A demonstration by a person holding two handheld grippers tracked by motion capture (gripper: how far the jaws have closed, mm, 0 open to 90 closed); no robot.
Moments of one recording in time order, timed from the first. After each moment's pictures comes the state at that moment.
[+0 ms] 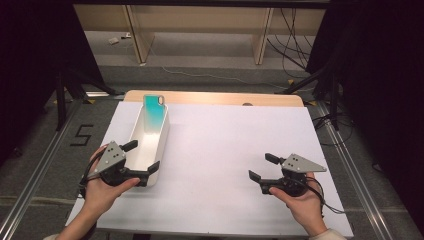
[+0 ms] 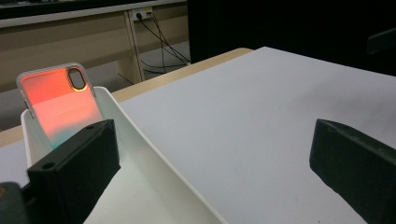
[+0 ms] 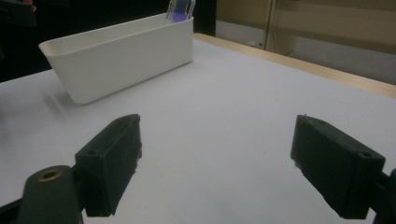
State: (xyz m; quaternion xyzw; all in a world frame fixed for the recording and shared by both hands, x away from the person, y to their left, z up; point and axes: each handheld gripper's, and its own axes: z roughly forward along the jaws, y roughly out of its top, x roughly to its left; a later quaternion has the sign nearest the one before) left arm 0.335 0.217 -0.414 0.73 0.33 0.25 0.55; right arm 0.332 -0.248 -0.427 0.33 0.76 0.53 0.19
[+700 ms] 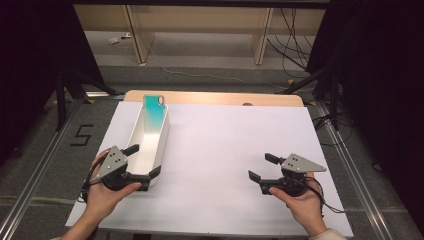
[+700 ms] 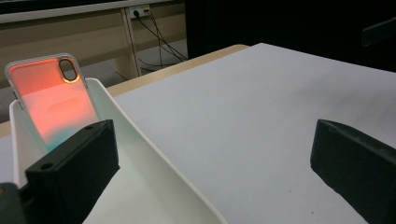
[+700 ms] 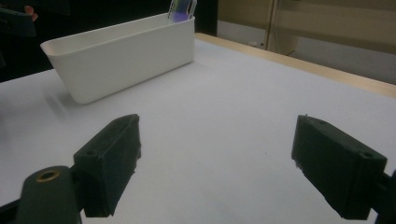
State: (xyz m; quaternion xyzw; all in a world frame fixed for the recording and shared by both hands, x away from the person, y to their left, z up) left arm 0.330 0.214 -0.422 0.73 0.33 0.25 0.55; right arm 0.333 -0.246 -0.428 0.33 0.76 0.54 0.19
